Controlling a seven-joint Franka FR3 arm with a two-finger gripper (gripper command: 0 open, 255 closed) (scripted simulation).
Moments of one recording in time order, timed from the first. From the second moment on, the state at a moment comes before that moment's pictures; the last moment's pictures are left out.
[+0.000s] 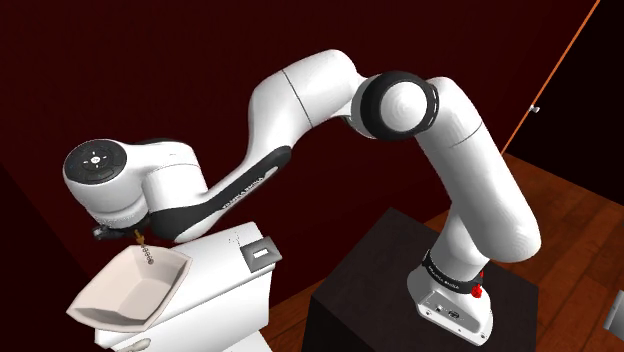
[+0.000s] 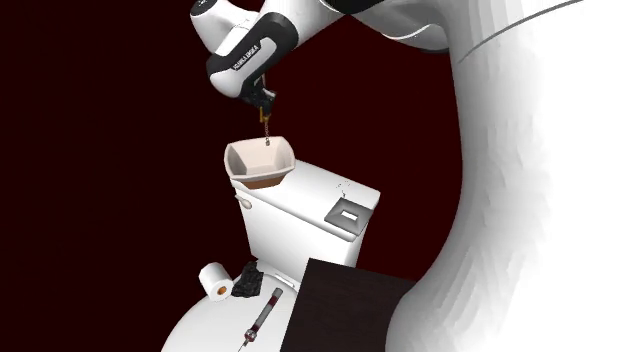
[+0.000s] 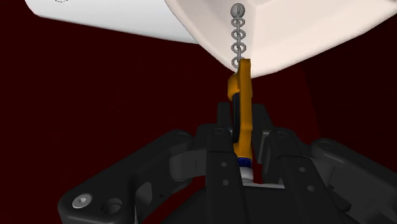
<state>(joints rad) 0.37 0.80 0.53 -1.40 -1.03 2.23 1.48</state>
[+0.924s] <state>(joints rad) 0.50 1.05 0.48 -1.09 -1.05 2.18 1.45</state>
